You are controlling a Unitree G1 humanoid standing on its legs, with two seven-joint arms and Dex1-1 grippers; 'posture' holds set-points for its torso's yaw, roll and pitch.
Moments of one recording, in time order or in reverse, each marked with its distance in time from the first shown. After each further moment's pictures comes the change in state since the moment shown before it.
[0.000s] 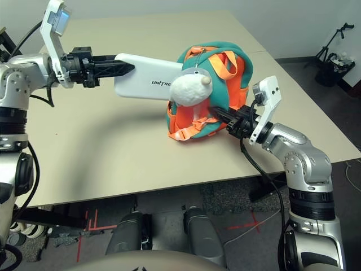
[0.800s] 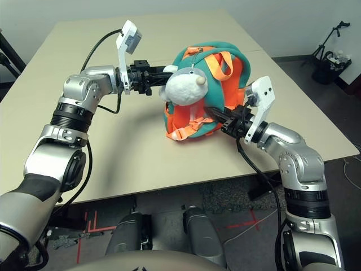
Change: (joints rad) left arm -0.057 -0.264 -0.051 0.187 0.210 -0.214 0.081; right arm -0.018 0.010 0.055 0.008 -0.042 -0.049 -0.001
